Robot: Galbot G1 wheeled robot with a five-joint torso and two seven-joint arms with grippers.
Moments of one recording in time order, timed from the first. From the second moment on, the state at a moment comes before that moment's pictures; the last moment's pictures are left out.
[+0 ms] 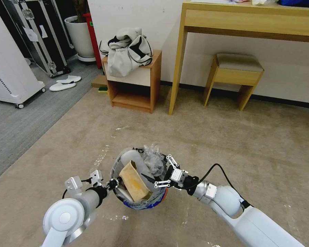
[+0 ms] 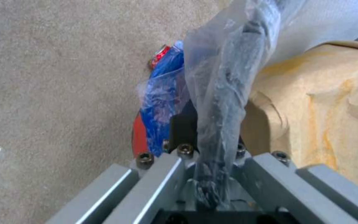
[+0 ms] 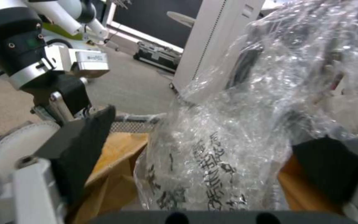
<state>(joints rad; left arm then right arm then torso) 1.42 -1.21 -0.51 -2.17 -1.39 0.67 -0.61 -1.05 0.93 -0.04 1.81 0.22 0.43 -0.42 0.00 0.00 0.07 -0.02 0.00</state>
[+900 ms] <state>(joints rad) 1.41 -1.22 -0.51 -2.15 -1.37 0.66 -0.60 -1.05 0.92 -0.03 1.81 0.20 0.44 -0.45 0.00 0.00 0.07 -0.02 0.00</state>
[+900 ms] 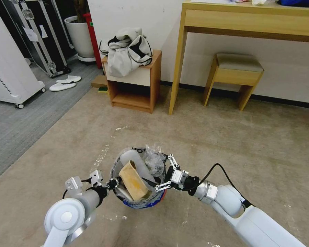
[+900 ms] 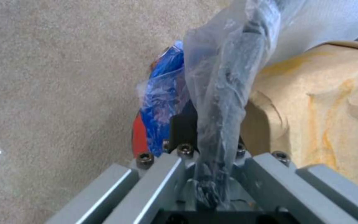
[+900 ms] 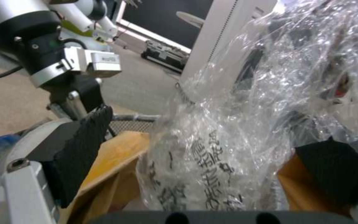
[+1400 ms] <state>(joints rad) 1.41 -1.23 -0.52 -2.14 -1.36 0.66 -0.59 -1.05 0.90 -0.02 1.83 0.20 0.45 -0.50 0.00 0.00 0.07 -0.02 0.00</state>
